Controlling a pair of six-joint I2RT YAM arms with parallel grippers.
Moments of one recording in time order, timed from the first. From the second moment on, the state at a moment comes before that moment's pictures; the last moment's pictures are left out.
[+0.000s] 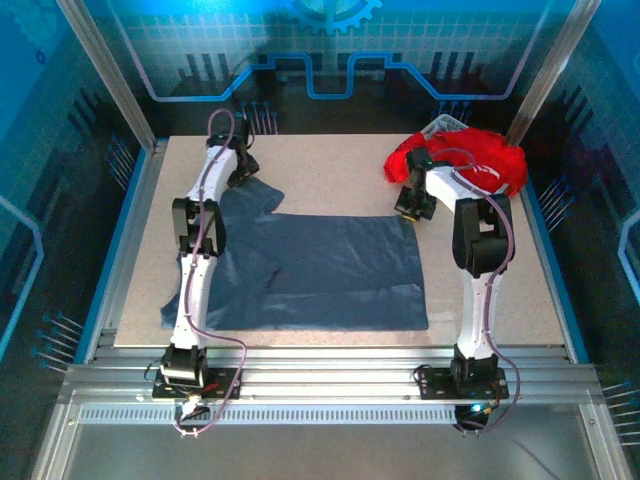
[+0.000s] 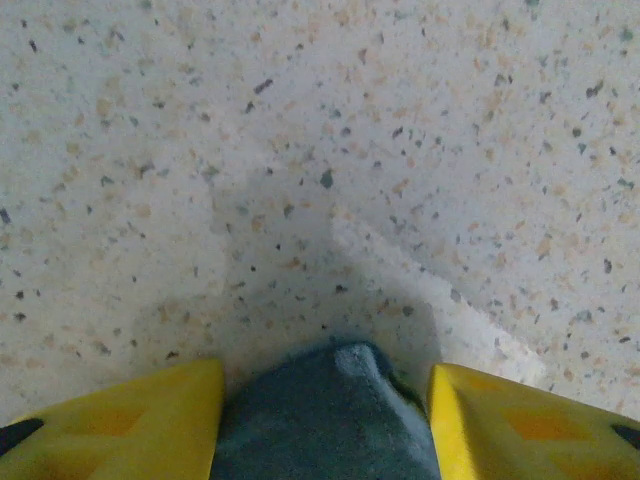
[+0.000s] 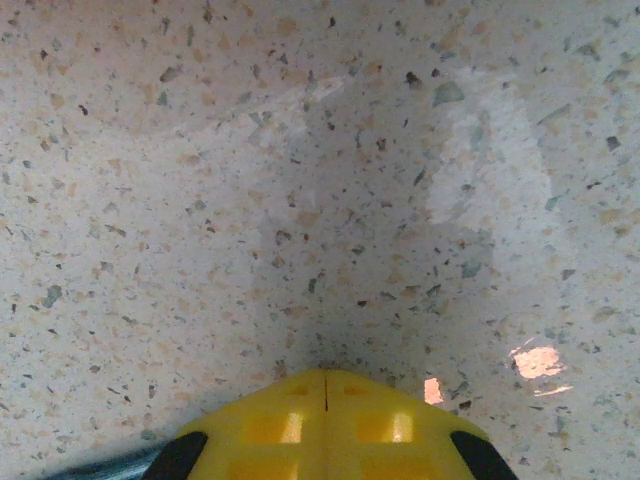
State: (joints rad) left arm -0.03 2.73 2.60 -1.04 -0.16 -0.73; right arm 0.14 2.19 1.68 -0.83 0.02 0.59
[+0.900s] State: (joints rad) left arm -0.08 2.38 2.18 -1.13 -0.19 -0.76; right arm 0.14 2.11 1.65 -0.80 -0.08 0.56
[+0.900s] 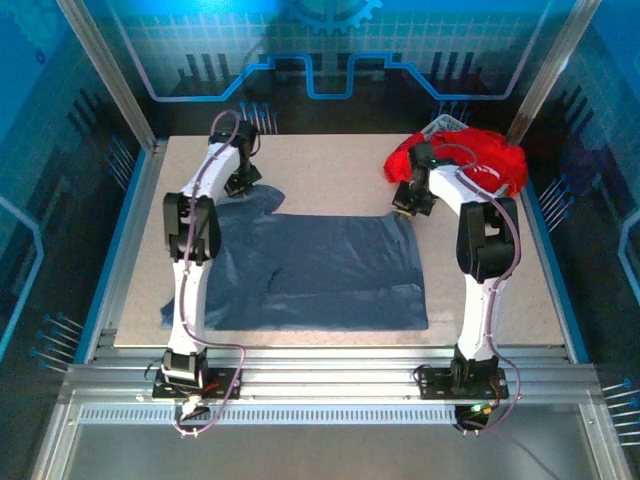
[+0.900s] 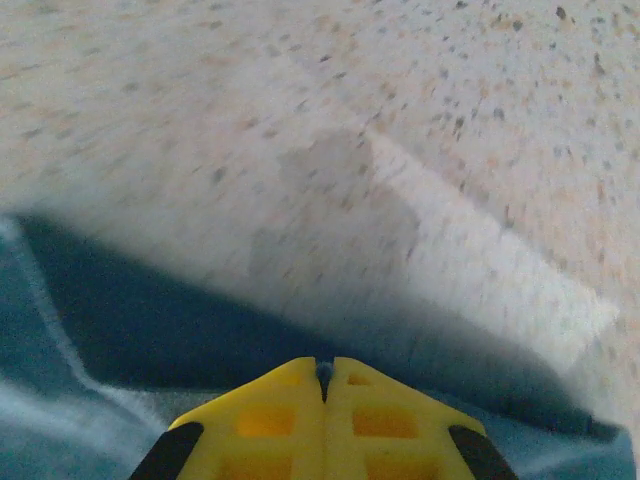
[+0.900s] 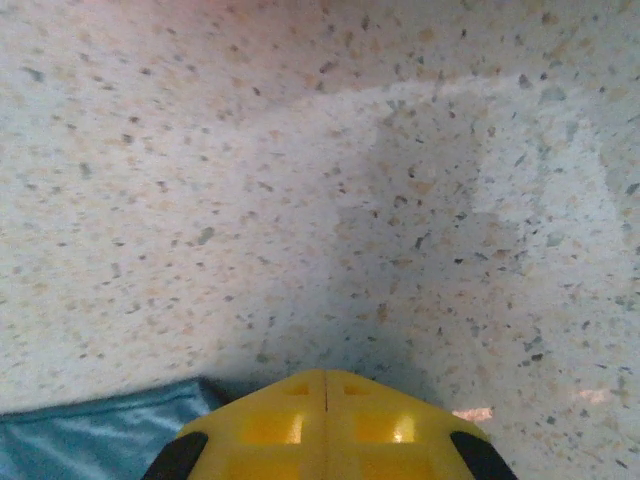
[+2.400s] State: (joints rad) left arm -0.01 1.09 0.96 -1.23 -0.32 -0.91; right arm 0.22 1.57 1.01 -0.80 0.06 0.55
